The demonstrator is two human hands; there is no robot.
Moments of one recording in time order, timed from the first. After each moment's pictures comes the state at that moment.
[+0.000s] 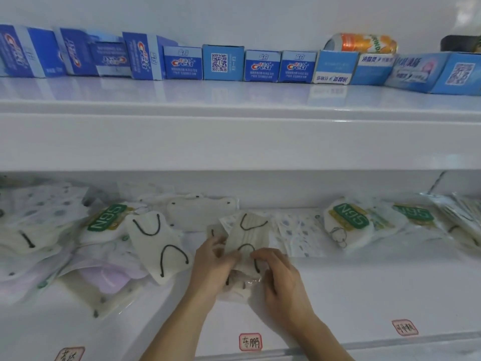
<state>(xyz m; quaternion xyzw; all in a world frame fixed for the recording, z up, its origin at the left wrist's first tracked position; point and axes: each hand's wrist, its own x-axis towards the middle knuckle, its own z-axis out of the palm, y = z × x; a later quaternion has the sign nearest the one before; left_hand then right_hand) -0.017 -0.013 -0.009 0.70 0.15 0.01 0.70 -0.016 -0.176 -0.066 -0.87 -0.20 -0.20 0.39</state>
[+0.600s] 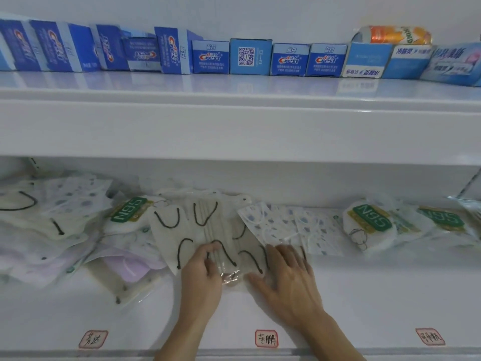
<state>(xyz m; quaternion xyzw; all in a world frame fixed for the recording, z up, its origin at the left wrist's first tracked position) -0.035 0.027 -0.061 0.79 0.16 0.20 0.57 -0.011 -0.159 -0.069 -0.96 -0.13 -0.10 0.21</state>
